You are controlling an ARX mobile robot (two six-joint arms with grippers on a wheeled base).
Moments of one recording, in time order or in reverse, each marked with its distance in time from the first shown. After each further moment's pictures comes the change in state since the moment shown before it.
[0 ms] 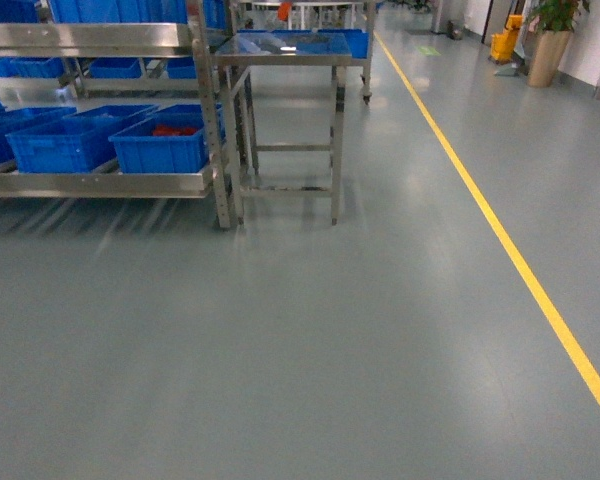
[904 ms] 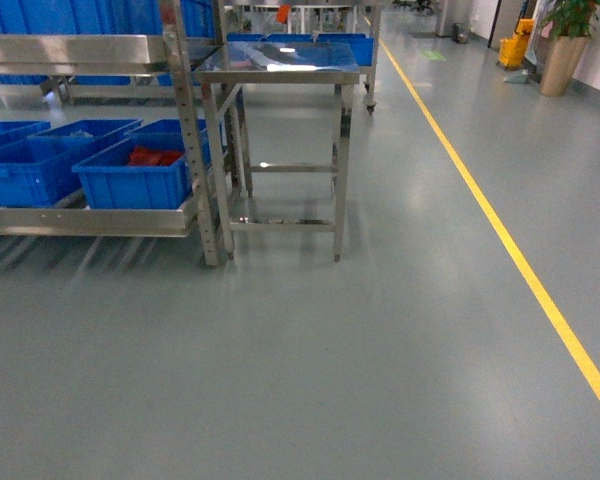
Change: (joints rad) left arm 0.000 0.000 0.000 0.002 -0.002 0.000; right arm 0.000 0.000 0.000 0.005 0.000 0.000
